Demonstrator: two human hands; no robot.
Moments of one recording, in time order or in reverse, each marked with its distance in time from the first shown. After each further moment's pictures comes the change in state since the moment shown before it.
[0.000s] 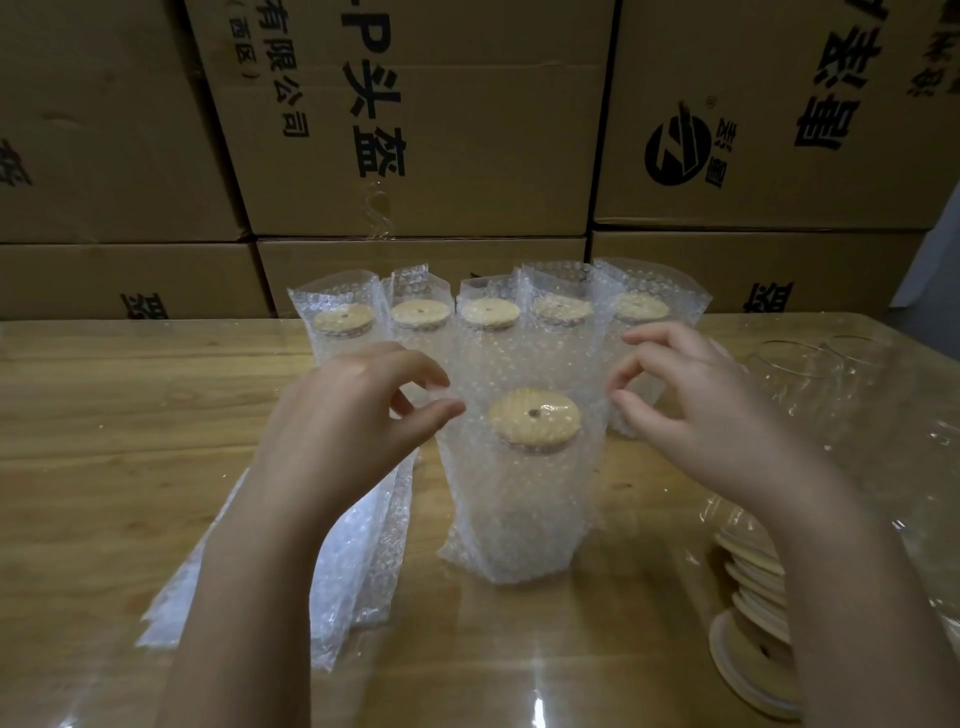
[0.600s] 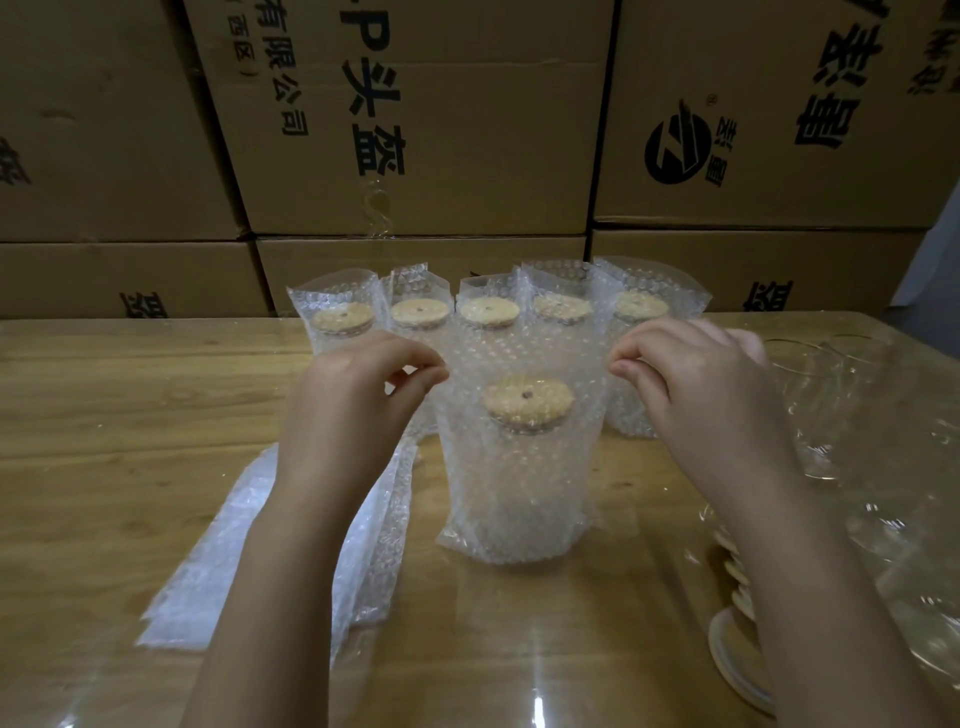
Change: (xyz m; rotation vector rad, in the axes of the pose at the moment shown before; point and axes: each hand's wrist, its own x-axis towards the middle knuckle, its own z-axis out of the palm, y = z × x) left_hand 0.006 -0.009 0.021 -0.130 0.247 0.016; right_hand 0.005 0.001 0.012 -0.214 0.331 -0.094
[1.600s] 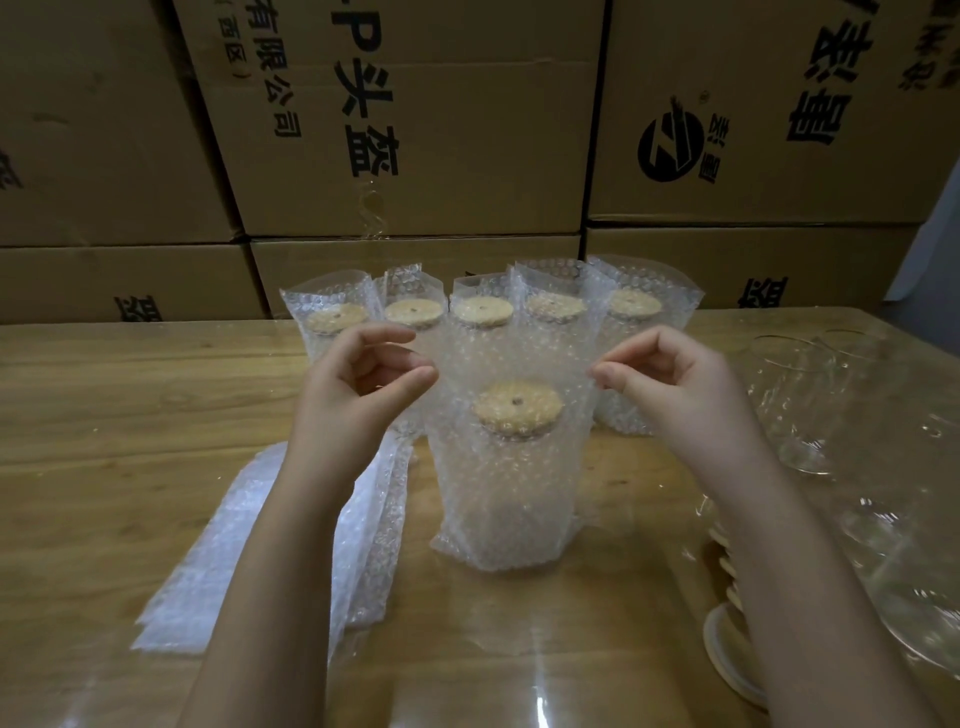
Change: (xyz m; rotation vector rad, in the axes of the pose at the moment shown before) left_hand -0.001 -0.019 0.017 -0.811 -0.015 -0.332; right_hand 0.000 0.010 0.016 0.828 -0.080 0.350
